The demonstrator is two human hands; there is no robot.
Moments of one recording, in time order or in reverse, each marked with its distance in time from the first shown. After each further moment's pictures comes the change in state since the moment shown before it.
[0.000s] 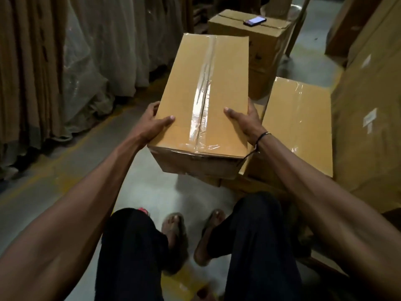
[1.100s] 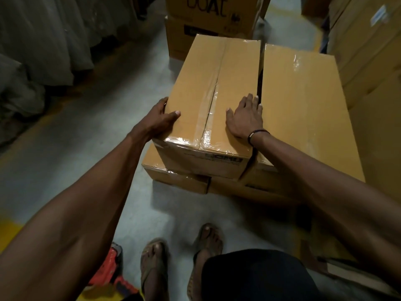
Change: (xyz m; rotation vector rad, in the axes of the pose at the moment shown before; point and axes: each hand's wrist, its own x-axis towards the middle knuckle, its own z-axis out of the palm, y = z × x) left_hand 0.242 -0.084 0.145 0.020 -0.365 0.071; right_hand 0.154 0.125 -0.017 -1.188 0.160 0.114
